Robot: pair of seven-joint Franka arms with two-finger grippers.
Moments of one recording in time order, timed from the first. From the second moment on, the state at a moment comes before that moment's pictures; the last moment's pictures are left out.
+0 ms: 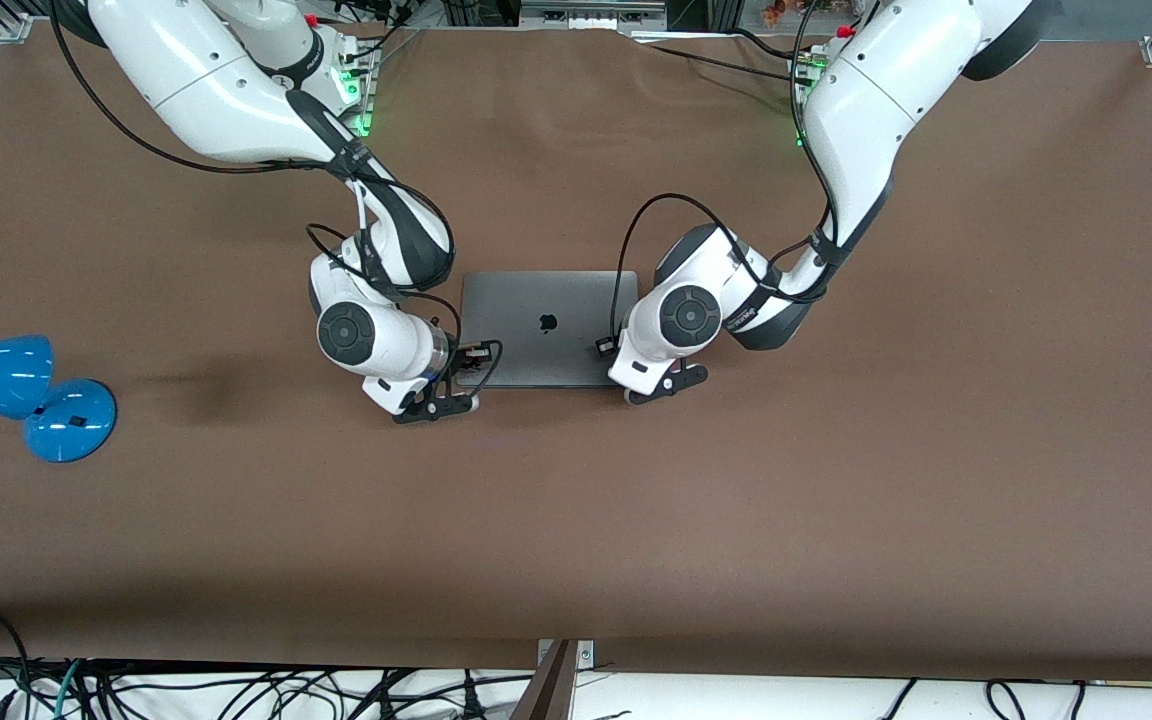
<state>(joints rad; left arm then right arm) -0.26 0.81 -0.44 -1.56 0.02 2.19 -1.00 0.14 0.73 0.38 -1.70 0.03 2.31 0.27</state>
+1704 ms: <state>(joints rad) -0.25 0.73 -0.43 -1.52 0.04 2.05 -0.95 0.16 0.57 0.35 -1.63 0.03 2.18 0.27</state>
